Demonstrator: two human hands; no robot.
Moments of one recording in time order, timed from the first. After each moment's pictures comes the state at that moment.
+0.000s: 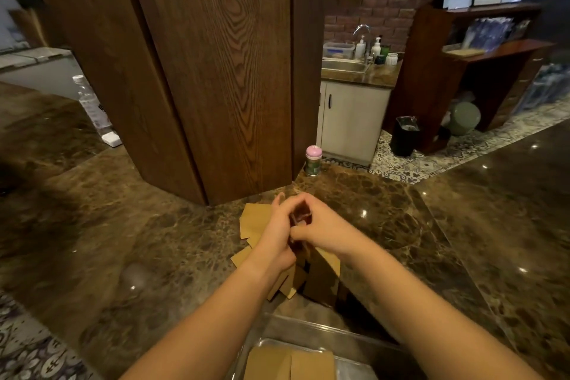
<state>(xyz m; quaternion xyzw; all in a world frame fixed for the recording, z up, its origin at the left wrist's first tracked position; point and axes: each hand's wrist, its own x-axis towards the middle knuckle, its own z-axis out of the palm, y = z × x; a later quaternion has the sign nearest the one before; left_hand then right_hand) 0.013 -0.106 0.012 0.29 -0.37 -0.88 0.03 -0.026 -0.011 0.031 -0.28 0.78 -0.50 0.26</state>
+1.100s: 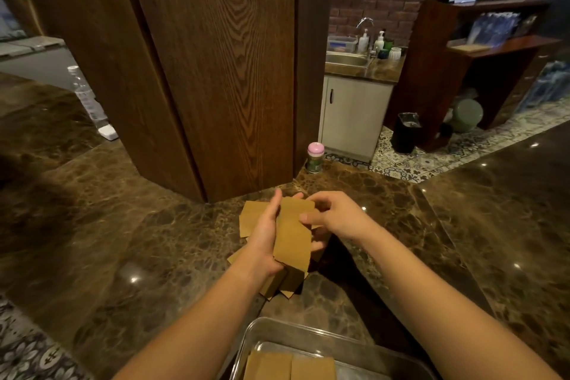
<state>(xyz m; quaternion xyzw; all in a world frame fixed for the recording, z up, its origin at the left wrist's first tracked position) 0.010 -0.142 -0.019 0.19 -0.30 -0.93 -0.09 -0.067 -0.001 0.020 -0.24 0.80 -0.49 0.24</state>
